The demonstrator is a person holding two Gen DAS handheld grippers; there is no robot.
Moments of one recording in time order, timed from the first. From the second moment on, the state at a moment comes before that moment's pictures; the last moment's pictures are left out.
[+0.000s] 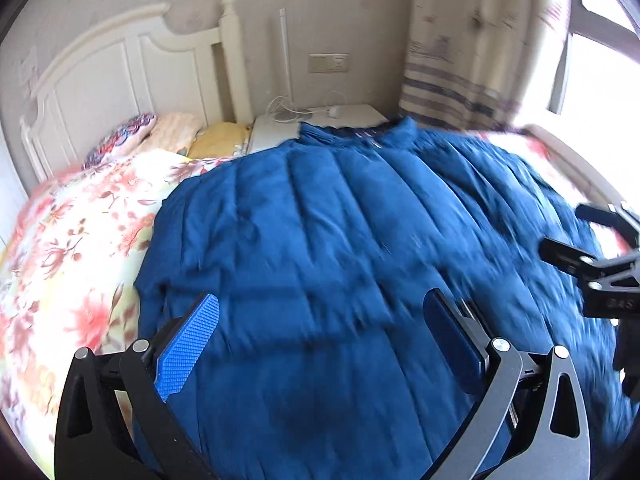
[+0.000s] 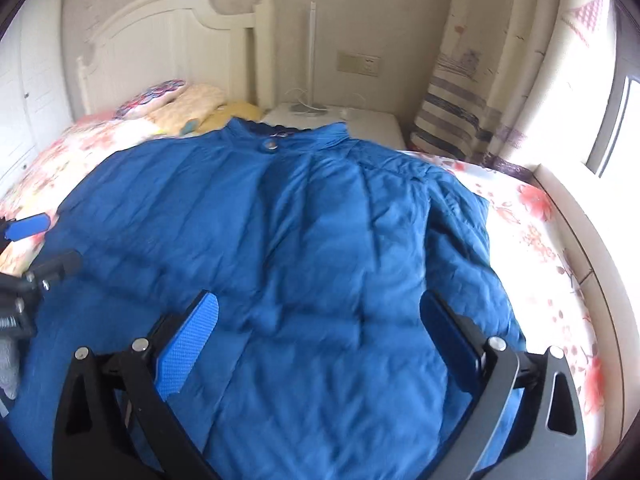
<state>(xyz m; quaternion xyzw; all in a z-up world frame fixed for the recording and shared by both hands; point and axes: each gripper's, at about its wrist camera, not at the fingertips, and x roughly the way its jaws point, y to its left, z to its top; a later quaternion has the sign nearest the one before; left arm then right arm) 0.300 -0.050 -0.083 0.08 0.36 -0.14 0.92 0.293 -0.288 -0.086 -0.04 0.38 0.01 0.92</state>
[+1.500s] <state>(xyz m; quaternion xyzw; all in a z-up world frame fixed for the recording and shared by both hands) 0.115 0.041 -0.112 0.06 0.39 -0.13 0.91 0.089 -0.303 -0.119 -0.07 0.41 0.05 0.91</state>
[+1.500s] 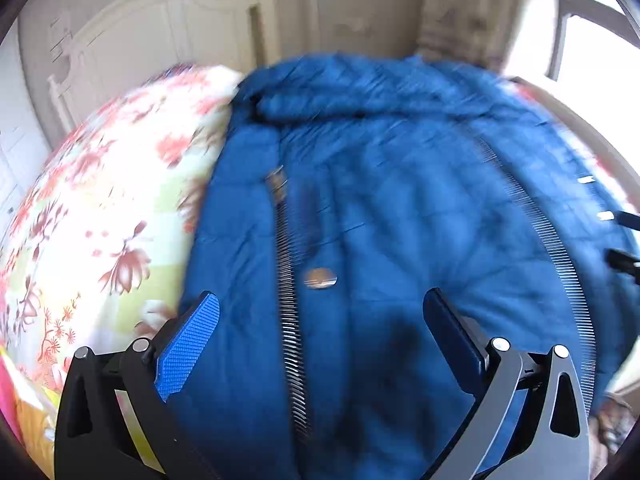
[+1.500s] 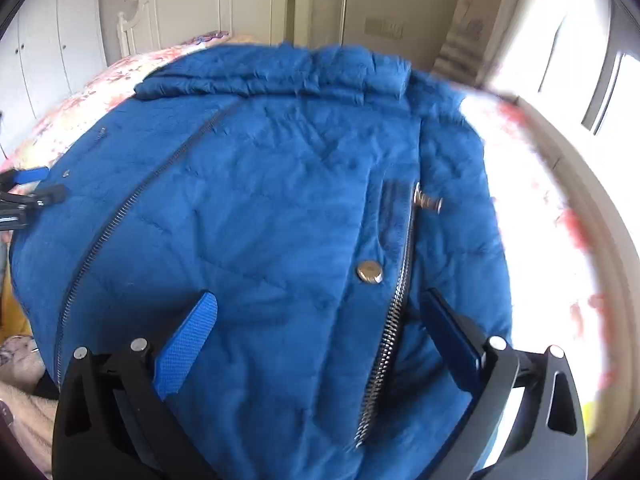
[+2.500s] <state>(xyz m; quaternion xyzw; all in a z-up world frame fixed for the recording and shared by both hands) 0.062 0.074 -0.118 0.09 0.37 -0.08 0.92 0.030 -0.319 -0.118 -0.08 0.38 0.07 0.92</state>
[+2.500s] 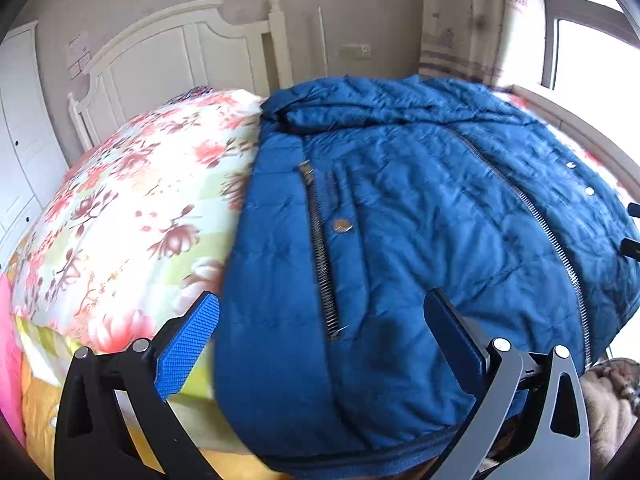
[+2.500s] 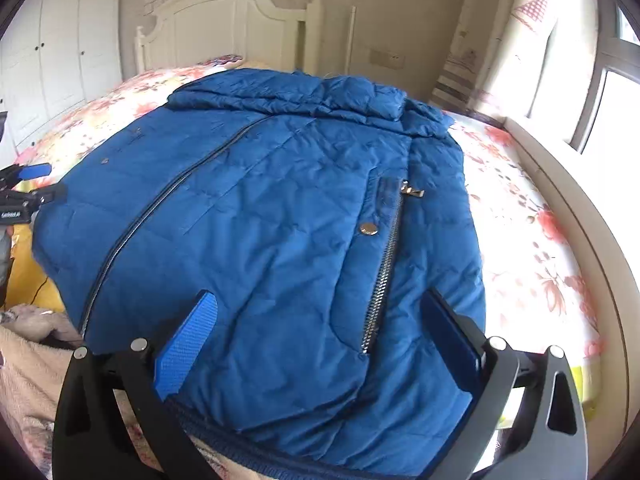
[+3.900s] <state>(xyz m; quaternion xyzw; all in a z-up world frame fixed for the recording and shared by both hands) 0.031 0.117 -0.131 -0.01 0.37 -0.16 0.91 -0.025 -0.396 -0.144 0.06 0.33 0.12 0.94</state>
